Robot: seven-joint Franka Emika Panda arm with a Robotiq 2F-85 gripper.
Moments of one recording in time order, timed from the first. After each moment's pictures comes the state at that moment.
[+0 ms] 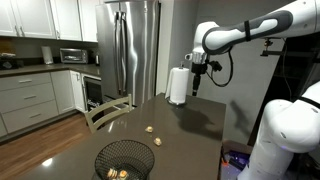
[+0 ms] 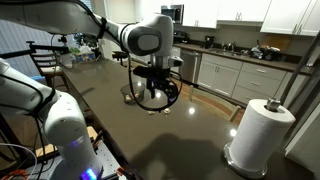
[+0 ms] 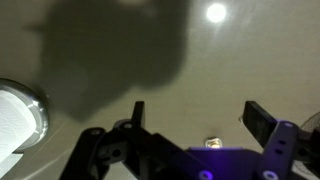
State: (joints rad) arm -0.09 -0.60 -0.25 -2.52 -0.19 1.94 -0.38
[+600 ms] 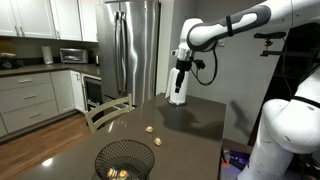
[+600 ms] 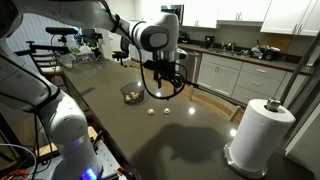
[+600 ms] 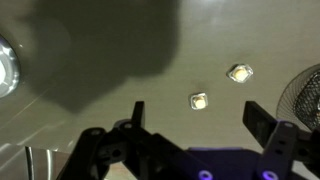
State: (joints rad) arm -0.01 -0.43 -0.22 -2.38 -0.06 2.05 -0.38
